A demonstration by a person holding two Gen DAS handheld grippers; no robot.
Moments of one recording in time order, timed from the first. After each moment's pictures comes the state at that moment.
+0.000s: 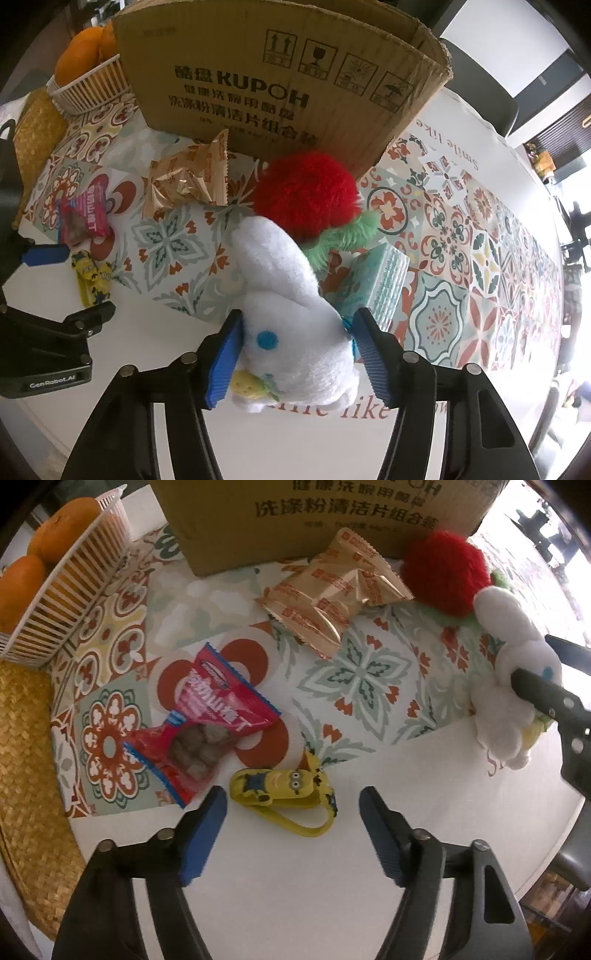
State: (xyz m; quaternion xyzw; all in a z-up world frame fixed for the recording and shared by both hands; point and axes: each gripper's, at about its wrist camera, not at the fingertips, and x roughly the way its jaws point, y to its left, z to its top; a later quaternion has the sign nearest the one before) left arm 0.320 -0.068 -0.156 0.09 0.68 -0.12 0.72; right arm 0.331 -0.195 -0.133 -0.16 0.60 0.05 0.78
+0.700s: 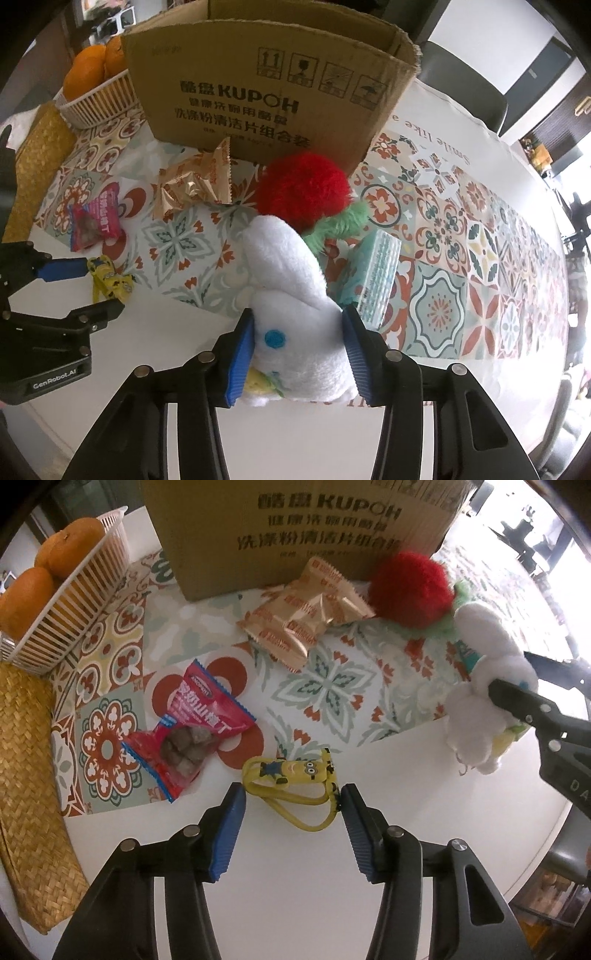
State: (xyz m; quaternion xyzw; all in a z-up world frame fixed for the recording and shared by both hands) left arm 0.295 -0.064 -0.139 0.07 0.64 -0.14 0.75; right arm 0.310 -0.204 -0.123 -0.13 0.58 0.05 0.80
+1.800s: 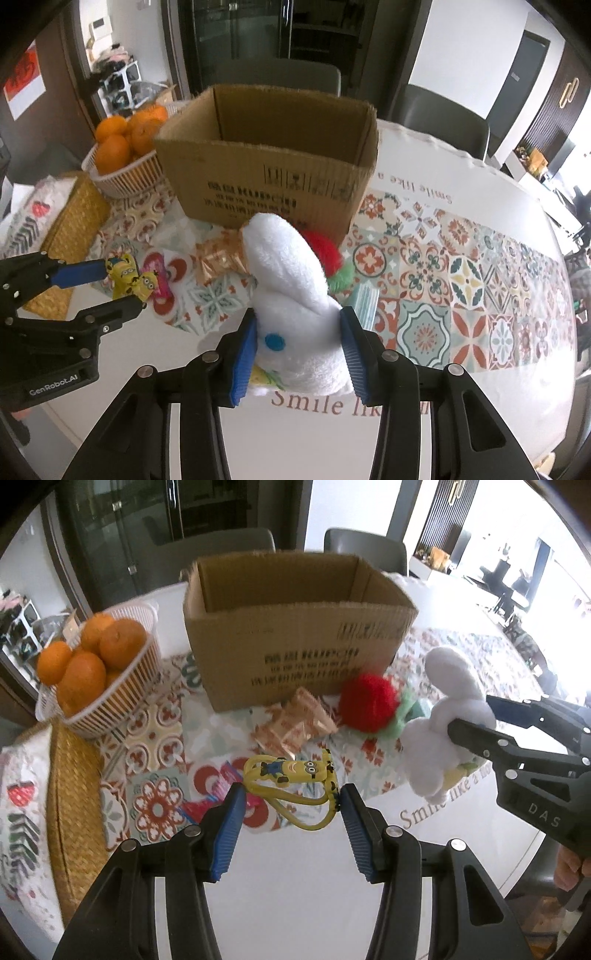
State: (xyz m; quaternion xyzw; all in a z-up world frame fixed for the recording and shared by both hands) left arm 0.290 -0.063 -0.018 0.05 0.53 -0.16 0.83; right arm 0.298 -0.208 -0.048 -0.07 0.51 0.06 0.86
